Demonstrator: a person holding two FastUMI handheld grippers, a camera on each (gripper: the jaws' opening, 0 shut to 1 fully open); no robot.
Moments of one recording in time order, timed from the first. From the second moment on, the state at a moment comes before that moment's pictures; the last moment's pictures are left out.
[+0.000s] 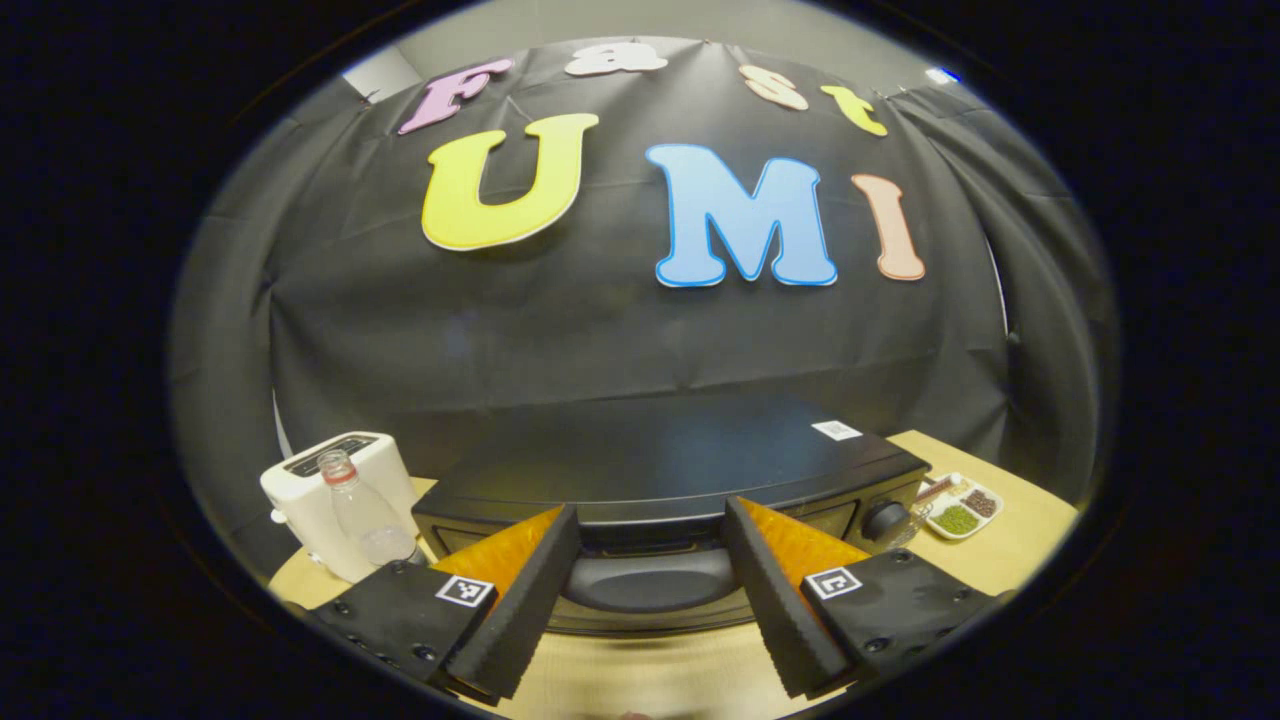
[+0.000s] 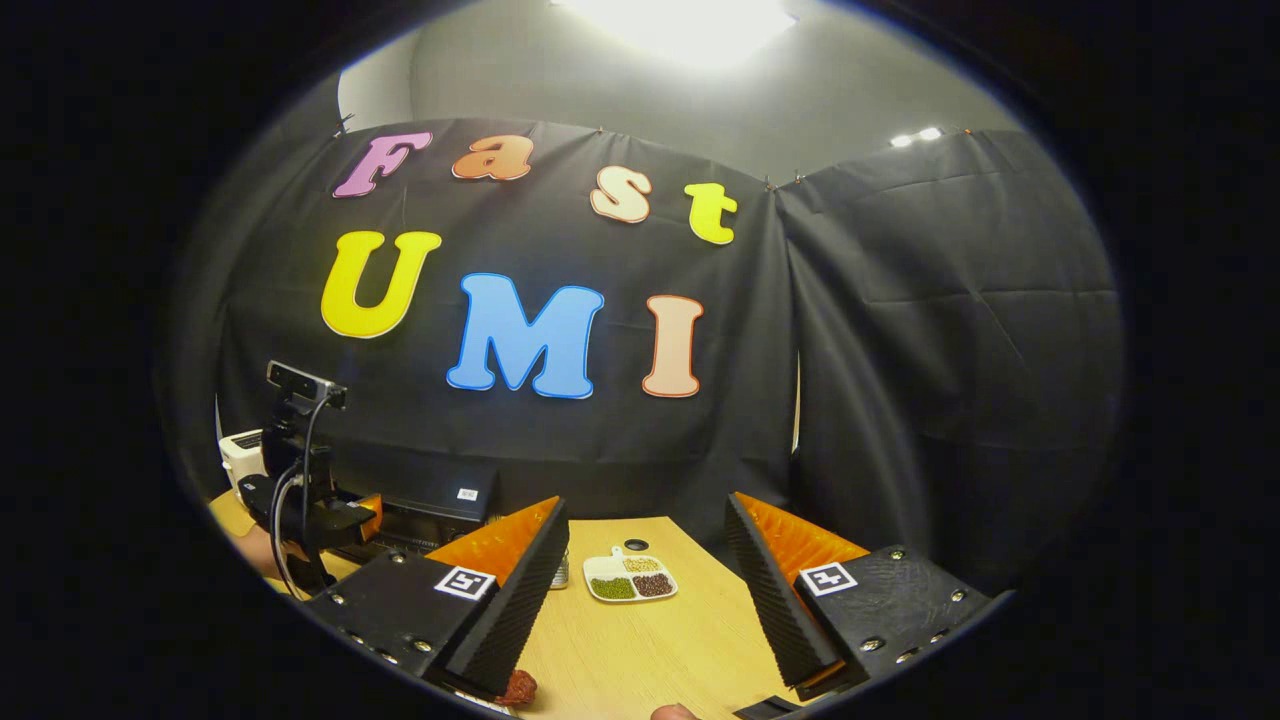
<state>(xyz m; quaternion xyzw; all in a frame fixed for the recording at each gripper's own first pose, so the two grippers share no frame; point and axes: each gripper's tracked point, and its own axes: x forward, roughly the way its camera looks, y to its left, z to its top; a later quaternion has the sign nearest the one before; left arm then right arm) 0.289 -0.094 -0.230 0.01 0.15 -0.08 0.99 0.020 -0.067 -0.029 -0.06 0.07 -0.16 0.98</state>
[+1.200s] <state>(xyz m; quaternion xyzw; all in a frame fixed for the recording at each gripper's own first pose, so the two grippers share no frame) 0.205 -0.087 -0.249 0.02 0.17 -0.05 0.98 0.012 -0.063 -0.029 -0.07 0.07 -0.09 0.99</state>
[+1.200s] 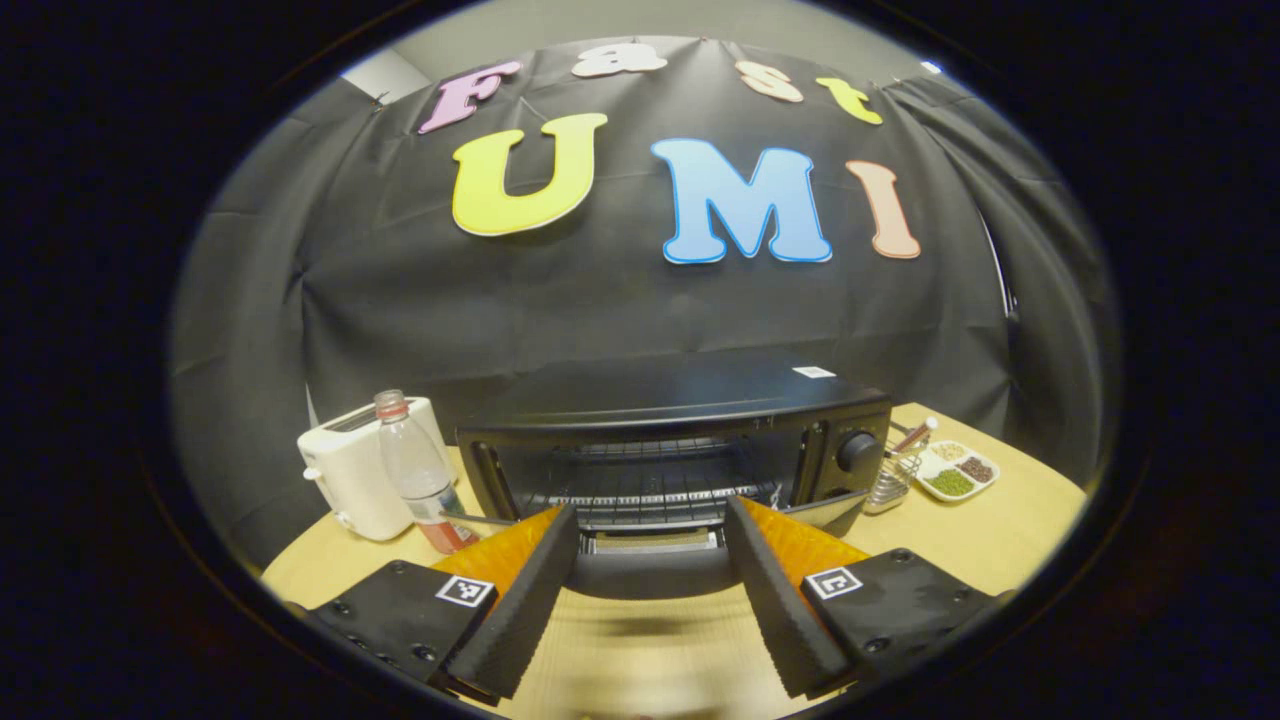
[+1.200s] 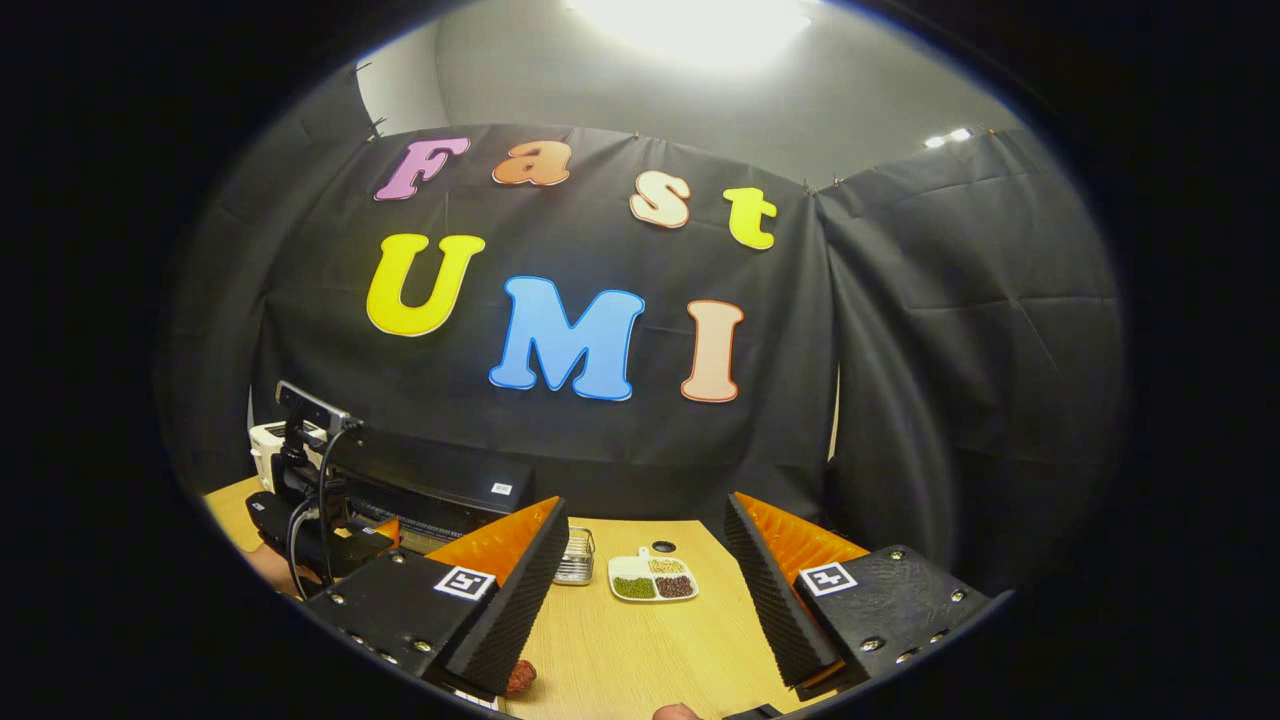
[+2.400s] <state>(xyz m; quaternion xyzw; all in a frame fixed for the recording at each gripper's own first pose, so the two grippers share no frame) 0.122 -0.088 -0.342 0.02 0.28 -0.04 0.96 0.011 -0.043 -0.048 -0.06 0.10 -0.02 0.99</state>
